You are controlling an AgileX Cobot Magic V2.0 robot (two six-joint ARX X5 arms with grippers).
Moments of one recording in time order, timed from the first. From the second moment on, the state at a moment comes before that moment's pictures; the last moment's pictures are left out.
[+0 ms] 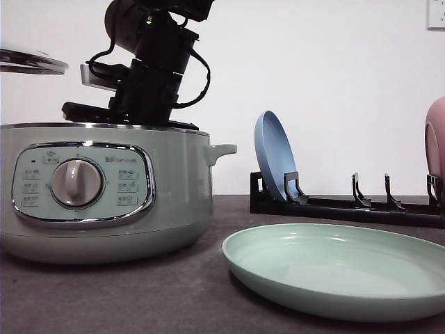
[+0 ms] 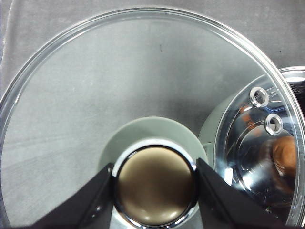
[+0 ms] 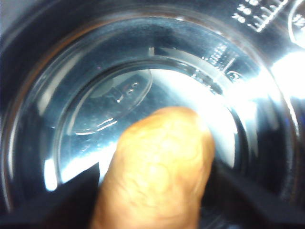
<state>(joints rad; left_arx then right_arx) 0.04 1.43 1.73 -1.22 -0.04 0.04 0.84 2.24 2.00 -0.79 -0.05 0.08</state>
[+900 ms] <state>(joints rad) 0.04 1.43 1.73 -1.22 -0.03 0.04 0.82 2.09 2.39 -1.18 -0.05 0.03</state>
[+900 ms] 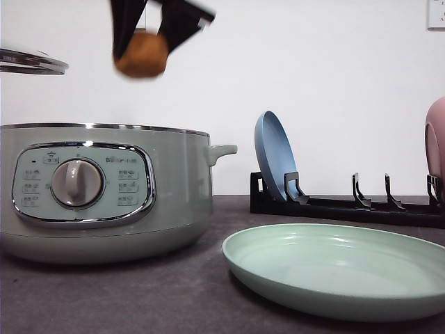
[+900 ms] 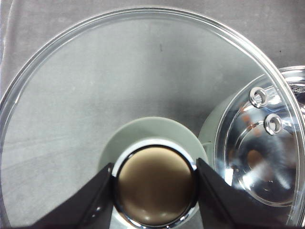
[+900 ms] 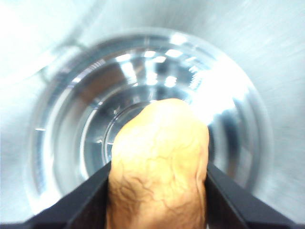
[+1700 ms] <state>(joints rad) 0.03 1.43 1.73 -1.22 0.03 0.04 0.56 1.43 1.77 -1.10 -0.05 0.00</state>
